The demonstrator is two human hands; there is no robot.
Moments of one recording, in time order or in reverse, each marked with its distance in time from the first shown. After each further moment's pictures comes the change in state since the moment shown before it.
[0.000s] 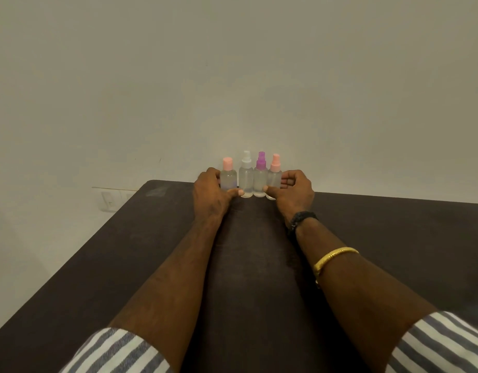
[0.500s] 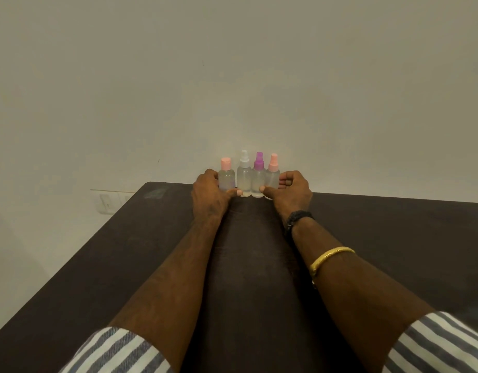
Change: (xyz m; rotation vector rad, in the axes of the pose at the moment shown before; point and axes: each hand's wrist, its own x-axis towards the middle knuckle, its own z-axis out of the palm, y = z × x) left_hand 0.003 0.003 0.003 0.062 -0.045 -0.061; right_hand 0.002 0.002 0.001 -0.016 0.009 0.018
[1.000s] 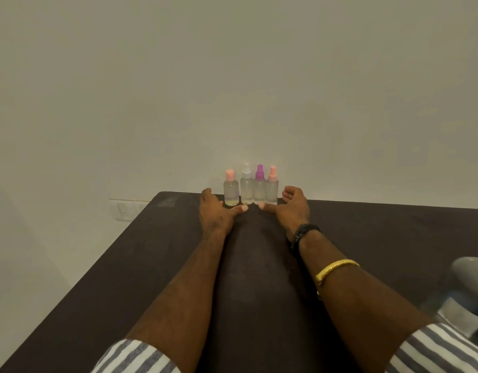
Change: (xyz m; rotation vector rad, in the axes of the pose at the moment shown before) left_hand -0.044 0.012 -0.020 -0.221 -0.040 -0.178; right_hand -0.024 -0.010 -0.023 0.076 -0.175 0.167
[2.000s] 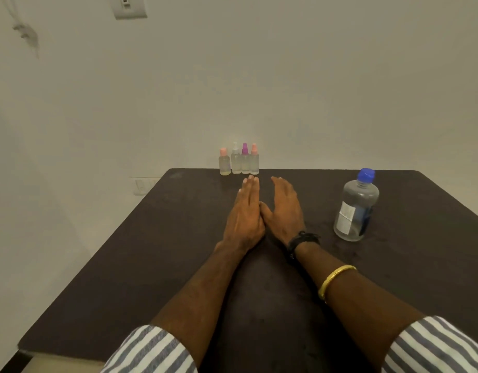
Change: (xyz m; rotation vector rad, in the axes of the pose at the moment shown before) left_hand -0.218 0.021 -0.025 0.315 -0.159 0.786; right_hand -0.199 -0.009 -0.080 -0.640 -0.005 -0.511
